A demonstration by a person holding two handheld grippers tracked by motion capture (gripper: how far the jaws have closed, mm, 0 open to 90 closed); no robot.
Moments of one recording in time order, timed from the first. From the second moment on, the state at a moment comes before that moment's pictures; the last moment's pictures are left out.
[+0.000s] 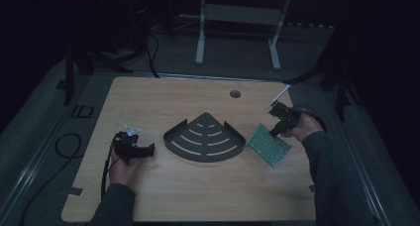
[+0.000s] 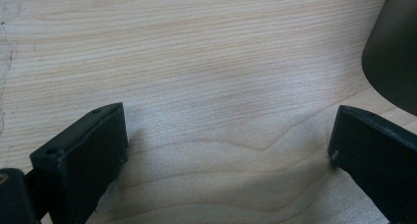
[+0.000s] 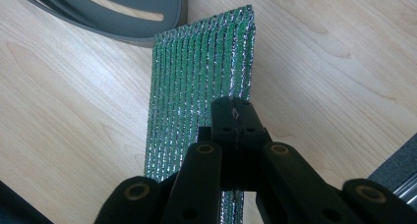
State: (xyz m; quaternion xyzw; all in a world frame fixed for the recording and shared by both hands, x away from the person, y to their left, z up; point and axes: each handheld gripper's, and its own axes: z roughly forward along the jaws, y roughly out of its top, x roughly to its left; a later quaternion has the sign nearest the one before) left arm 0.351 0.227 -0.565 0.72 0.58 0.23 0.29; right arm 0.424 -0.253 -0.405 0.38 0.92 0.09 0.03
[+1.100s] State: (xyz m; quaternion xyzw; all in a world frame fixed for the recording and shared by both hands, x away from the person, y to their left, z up) left arm 0.352 0.227 -0.565 0.72 0.58 0.23 0.29; right arm 0.436 -0.222 -0.380 0.37 0.92 0.12 0.06
